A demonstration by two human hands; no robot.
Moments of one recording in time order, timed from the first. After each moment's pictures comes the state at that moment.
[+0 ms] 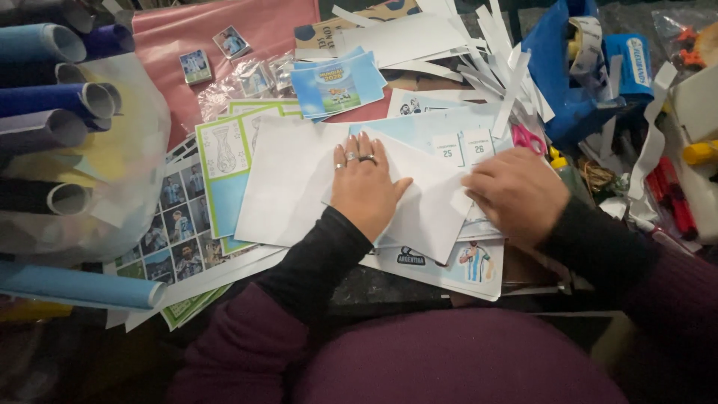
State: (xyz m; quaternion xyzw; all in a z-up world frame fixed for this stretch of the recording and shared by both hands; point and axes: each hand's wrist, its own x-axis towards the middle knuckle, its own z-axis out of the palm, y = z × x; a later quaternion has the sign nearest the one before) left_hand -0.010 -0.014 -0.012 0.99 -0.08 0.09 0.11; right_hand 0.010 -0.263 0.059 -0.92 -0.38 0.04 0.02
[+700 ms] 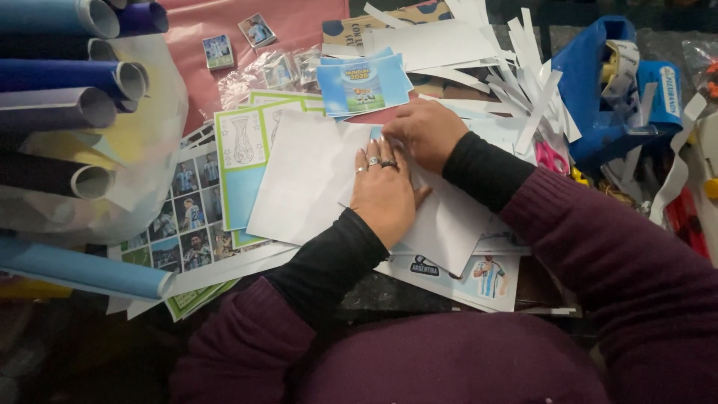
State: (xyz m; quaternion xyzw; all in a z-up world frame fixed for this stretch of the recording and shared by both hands) left_hand -0.011 -0.017 -0.006 0.99 -0.07 0.05 0.10; right_hand 0.118 -0.136 0.007 -0.84 -0.50 -0.04 0.21
